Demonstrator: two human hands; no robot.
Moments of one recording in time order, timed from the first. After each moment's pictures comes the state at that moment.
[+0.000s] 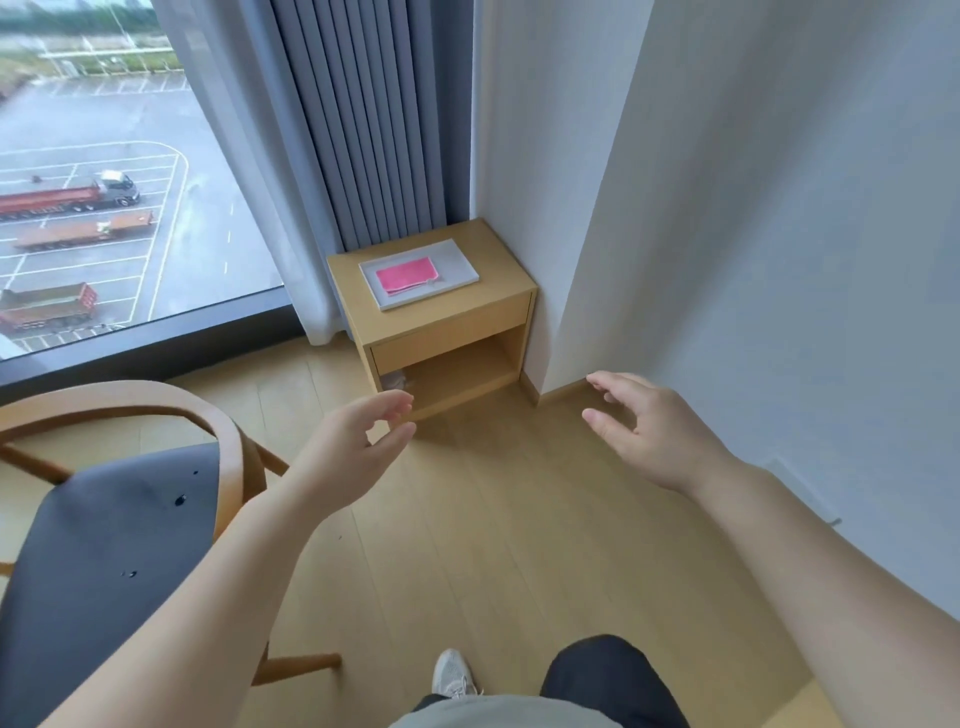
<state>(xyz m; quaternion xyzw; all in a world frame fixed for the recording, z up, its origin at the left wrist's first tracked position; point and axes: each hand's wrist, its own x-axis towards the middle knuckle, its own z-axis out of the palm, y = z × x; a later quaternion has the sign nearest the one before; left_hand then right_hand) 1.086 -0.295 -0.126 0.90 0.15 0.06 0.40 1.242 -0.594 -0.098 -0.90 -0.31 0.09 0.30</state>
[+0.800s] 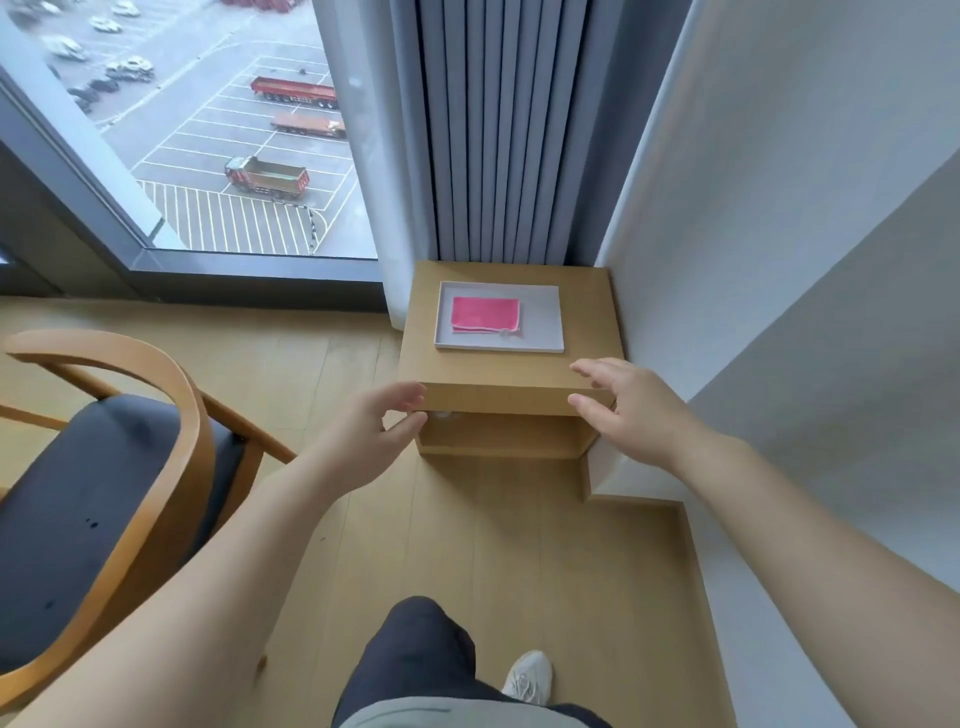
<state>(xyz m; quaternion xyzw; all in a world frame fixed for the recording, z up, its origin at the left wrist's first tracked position) 1.359 -0.229 -0.154 0.83 0.38 0.10 0.40 1.623 -0.405 -0.121 -0.80 -0.53 0.19 0.20</state>
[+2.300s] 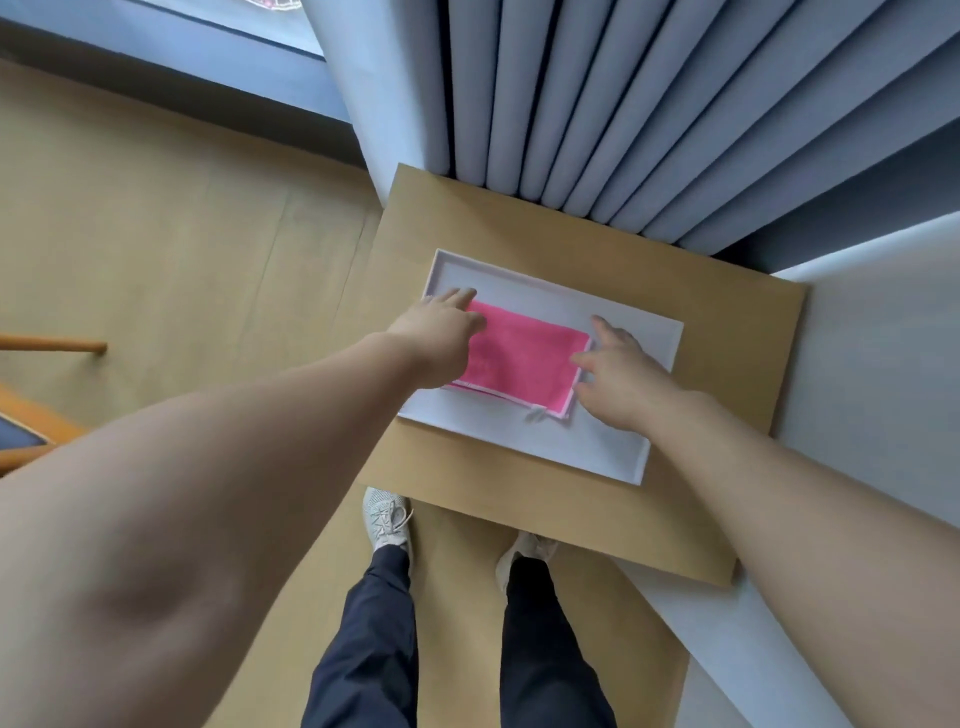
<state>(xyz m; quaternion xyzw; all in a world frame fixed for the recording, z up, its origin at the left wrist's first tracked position) 1.708 0.150 -0.461 0.87 0.34 -0.26 0.25 1.909 0.019 -0.464 -0.73 -0.54 0.39 -0.12</state>
